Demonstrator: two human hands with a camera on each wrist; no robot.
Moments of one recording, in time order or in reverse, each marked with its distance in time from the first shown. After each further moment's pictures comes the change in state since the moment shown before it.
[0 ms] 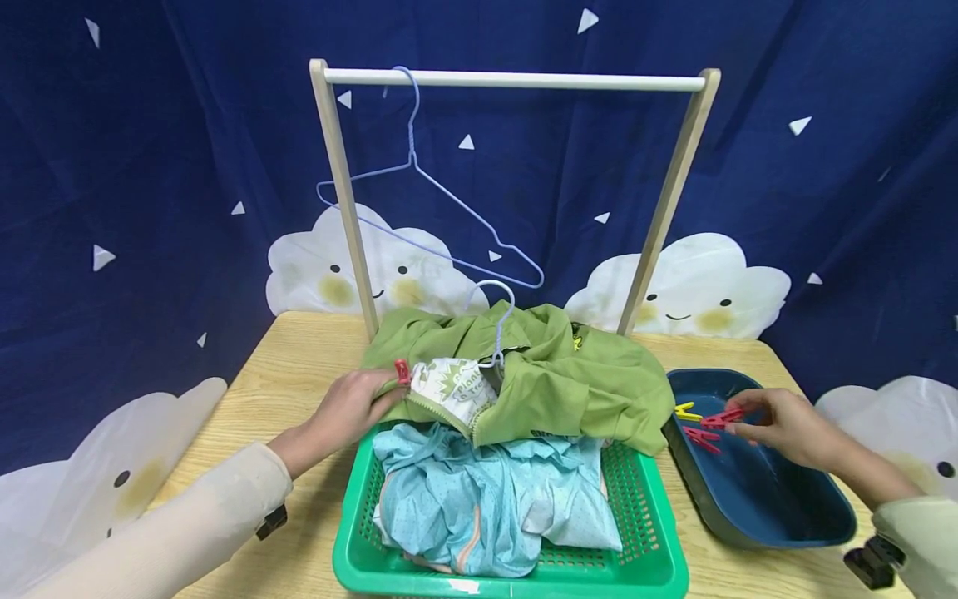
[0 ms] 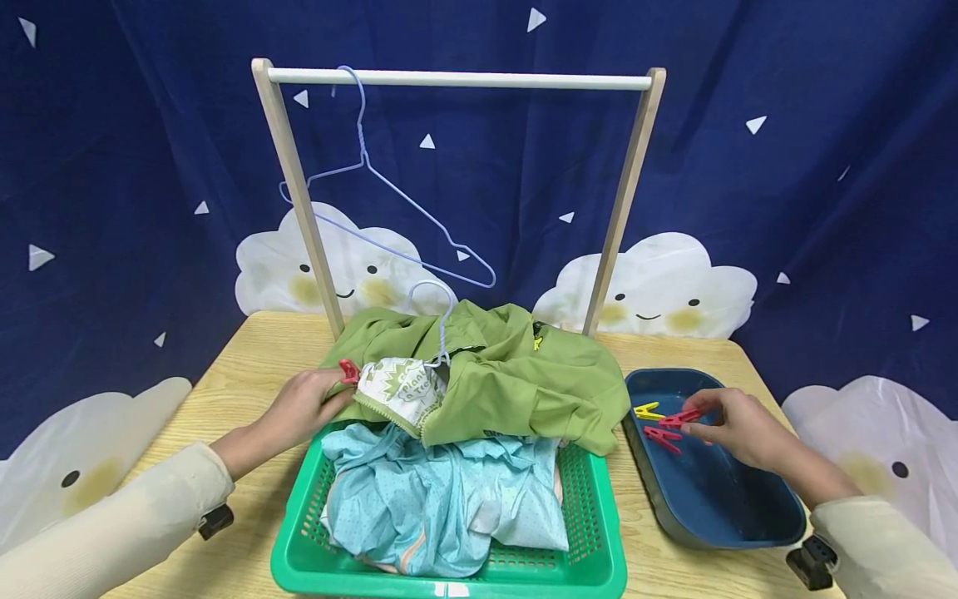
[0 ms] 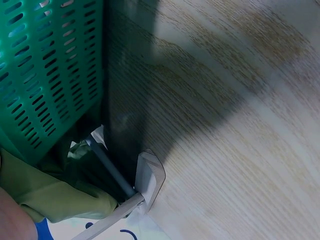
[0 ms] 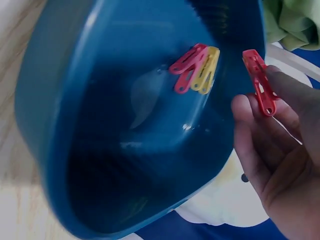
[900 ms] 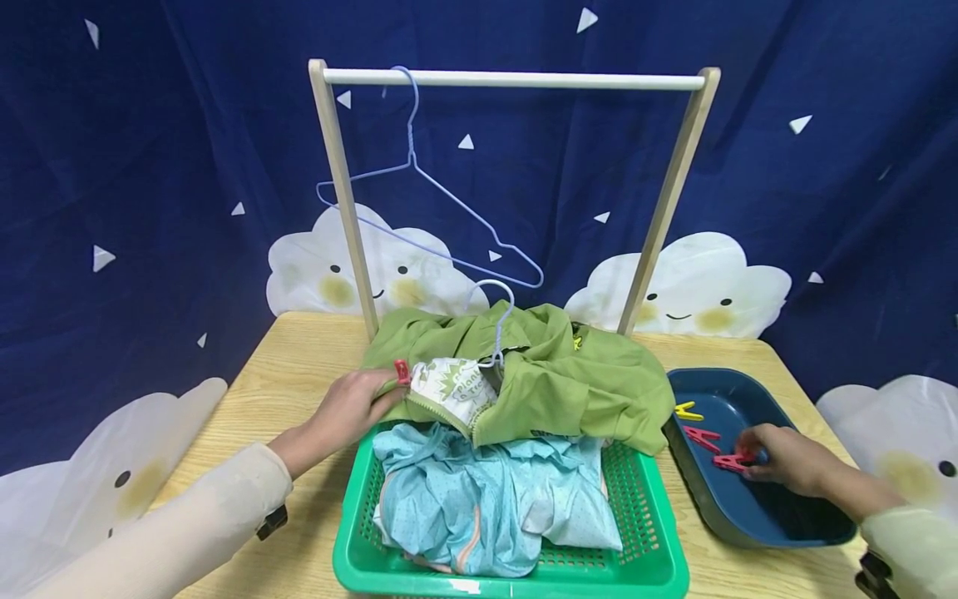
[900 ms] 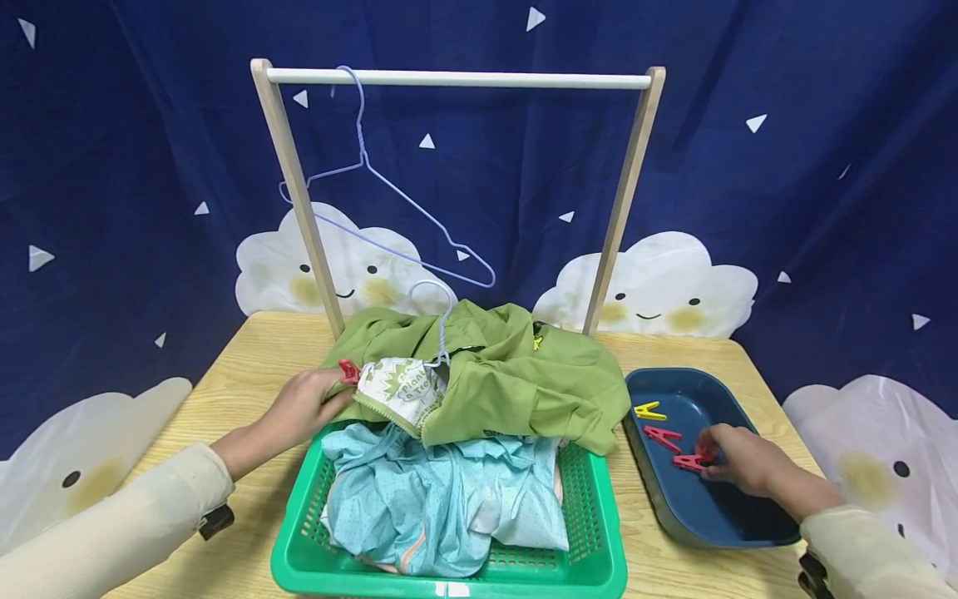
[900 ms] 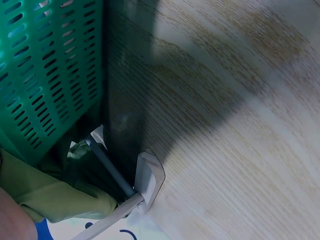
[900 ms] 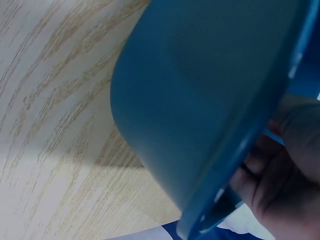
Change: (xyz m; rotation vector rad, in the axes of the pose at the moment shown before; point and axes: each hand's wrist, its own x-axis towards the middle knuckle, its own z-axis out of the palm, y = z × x) left_hand 0.000 0.000 0.001 -0.001 0.003 0.001; right_hand -0.011 0.044 0.023 -0.263 -0.209 -0.022
